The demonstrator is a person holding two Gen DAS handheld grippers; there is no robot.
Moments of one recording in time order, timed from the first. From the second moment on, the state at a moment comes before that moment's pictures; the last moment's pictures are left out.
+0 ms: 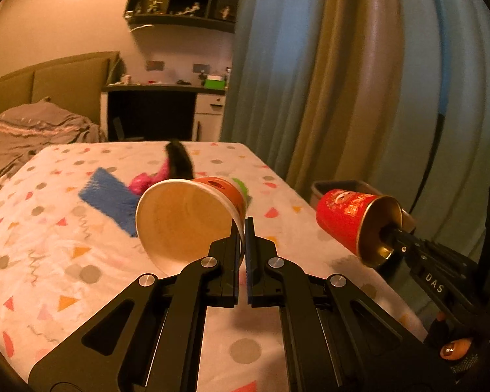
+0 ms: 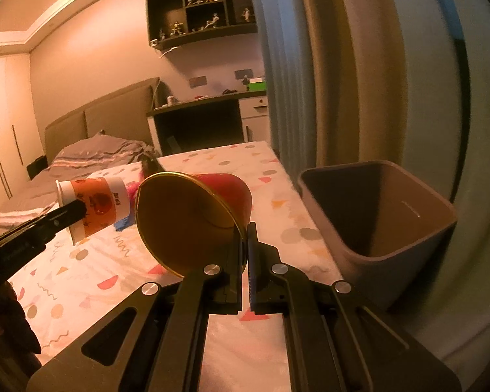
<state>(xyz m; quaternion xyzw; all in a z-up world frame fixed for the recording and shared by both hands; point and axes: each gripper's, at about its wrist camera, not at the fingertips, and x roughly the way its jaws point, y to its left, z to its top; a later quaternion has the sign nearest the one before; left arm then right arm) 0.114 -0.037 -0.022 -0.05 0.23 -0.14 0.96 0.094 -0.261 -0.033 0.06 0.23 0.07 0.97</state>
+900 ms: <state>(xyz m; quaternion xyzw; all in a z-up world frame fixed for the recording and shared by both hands) 0.182 -0.231 -0.021 0.01 0.22 -0.32 0.92 0.114 -0.402 -0.035 0.10 0.20 -0.08 0.97</state>
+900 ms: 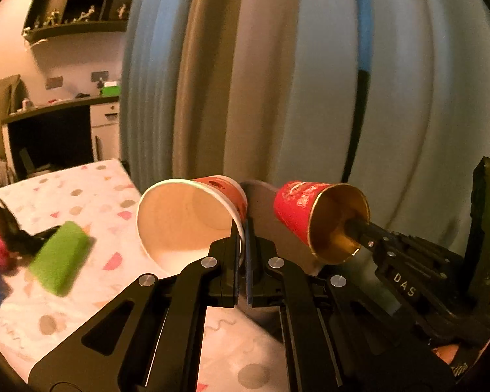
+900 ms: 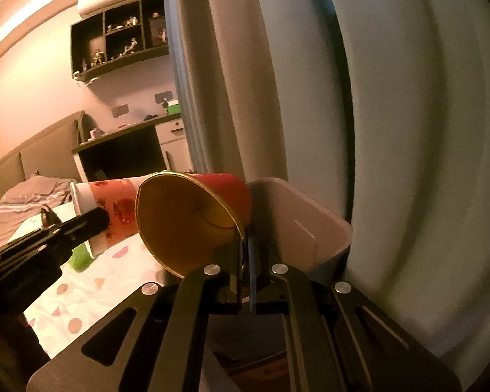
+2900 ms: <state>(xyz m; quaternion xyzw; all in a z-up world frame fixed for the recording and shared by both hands) 0.211 -0.270 -0.068 -0.01 0.30 -0.36 0.88 0.155 -0.434 -0.073 0.13 0.27 -0.11 0.95</state>
